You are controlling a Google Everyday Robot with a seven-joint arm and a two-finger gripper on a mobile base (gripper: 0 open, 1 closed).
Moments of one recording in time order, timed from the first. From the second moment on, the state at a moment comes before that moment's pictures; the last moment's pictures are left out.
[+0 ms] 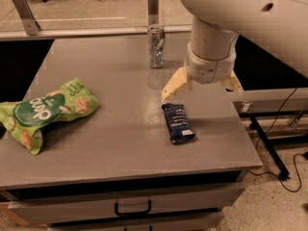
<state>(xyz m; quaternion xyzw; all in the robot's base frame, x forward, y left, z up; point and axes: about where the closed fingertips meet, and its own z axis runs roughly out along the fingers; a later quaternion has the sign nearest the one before) 0.513 -0.119 0.880 -0.05 0.99 -0.04 0.08</state>
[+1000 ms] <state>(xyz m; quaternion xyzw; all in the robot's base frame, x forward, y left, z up) 0.478 -0.073 0.856 -0.15 0.98 0.05 0.07</state>
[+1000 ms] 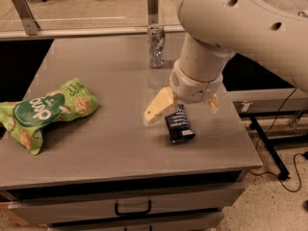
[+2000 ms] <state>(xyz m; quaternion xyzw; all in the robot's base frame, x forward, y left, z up) 0.488 -0.048 0.833 -0.14 0.99 0.00 0.09</state>
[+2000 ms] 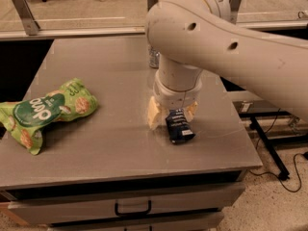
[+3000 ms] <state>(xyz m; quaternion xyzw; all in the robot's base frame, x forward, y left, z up) 0.513 -0.044 0.850 -0.14 0.98 0.00 0.12</state>
